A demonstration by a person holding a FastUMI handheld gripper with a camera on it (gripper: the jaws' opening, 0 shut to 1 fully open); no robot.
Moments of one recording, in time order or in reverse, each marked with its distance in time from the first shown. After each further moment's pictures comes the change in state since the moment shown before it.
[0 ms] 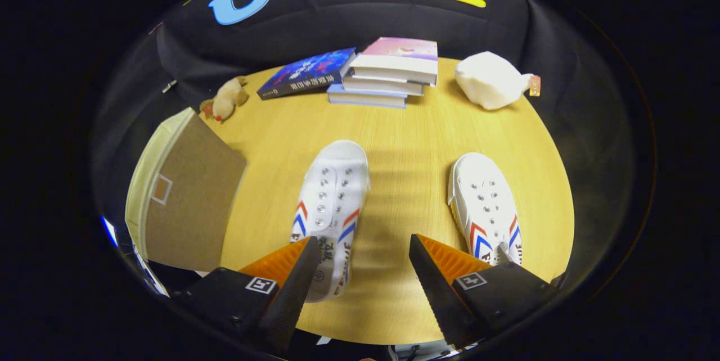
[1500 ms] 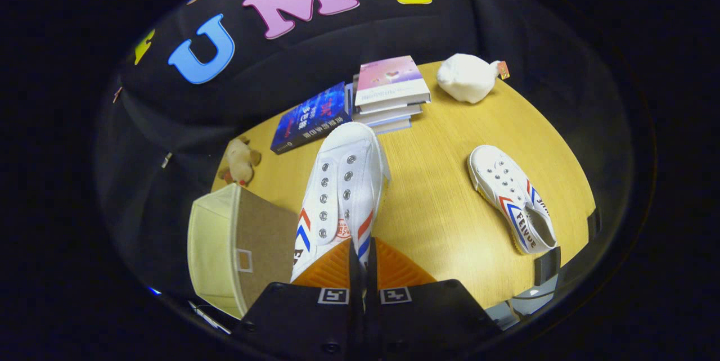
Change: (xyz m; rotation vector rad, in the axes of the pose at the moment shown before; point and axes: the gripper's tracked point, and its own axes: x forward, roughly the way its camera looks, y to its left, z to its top) arm -0.093 0.095 0.073 0.352 -0.187 0.030
